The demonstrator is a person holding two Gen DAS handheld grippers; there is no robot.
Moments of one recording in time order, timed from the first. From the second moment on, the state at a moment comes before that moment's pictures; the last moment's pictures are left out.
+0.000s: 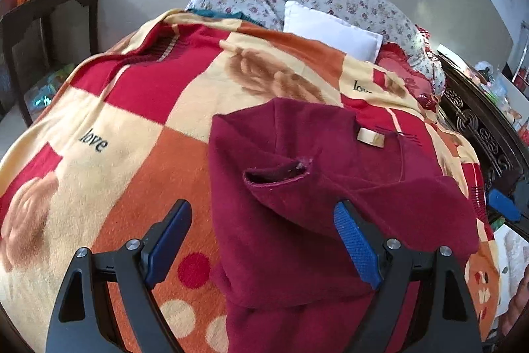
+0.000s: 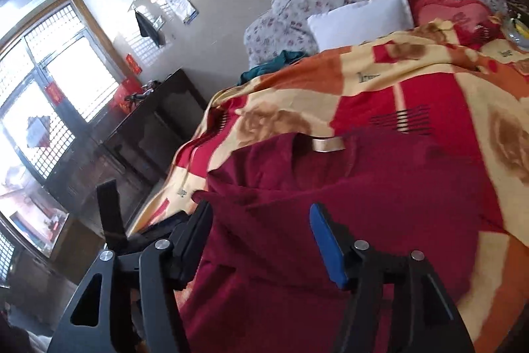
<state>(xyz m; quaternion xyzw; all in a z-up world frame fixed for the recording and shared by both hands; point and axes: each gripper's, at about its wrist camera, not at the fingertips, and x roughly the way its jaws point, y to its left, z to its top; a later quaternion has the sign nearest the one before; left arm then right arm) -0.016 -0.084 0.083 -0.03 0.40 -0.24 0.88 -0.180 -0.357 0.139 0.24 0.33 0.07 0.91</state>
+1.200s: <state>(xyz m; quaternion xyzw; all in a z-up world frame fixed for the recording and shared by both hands) -0.026 -0.076 0.110 0.02 0.35 -0.24 0.91 -0.226 -0.426 0.117 0.23 0.33 -0.09 0.91</state>
